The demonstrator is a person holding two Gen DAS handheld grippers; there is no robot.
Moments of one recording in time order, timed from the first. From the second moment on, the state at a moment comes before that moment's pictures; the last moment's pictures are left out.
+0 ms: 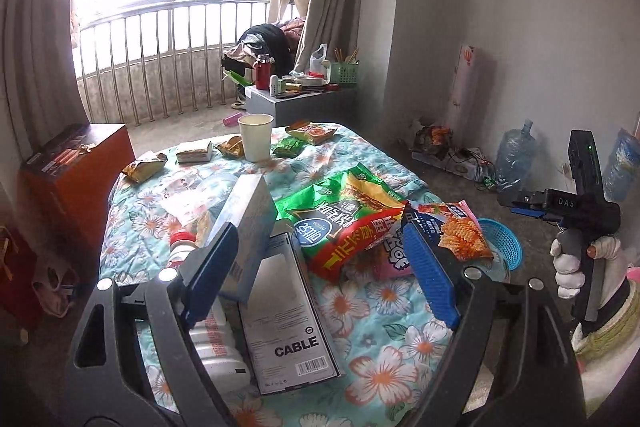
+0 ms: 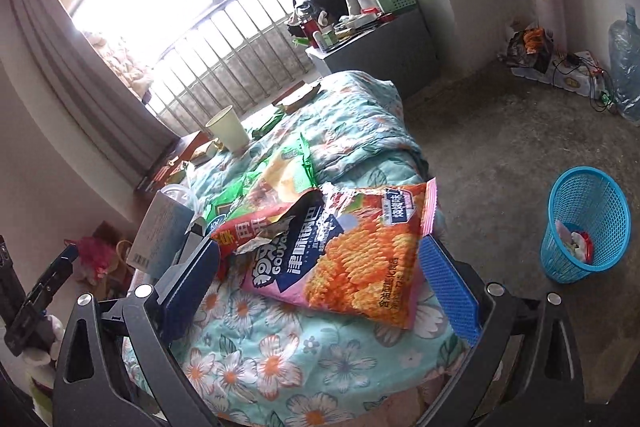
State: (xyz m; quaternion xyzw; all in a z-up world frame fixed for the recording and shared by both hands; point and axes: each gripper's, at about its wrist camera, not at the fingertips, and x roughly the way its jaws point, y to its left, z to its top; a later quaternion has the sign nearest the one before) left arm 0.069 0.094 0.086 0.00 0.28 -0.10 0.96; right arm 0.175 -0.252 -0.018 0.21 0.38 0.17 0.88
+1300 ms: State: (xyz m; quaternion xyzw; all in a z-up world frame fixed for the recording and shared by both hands) left arm 0.241 0.347 -0.015 -0.43 0.39 -0.10 0.81; right arm 0.253 -0.021 0.005 0.20 0.47 0.30 0.81
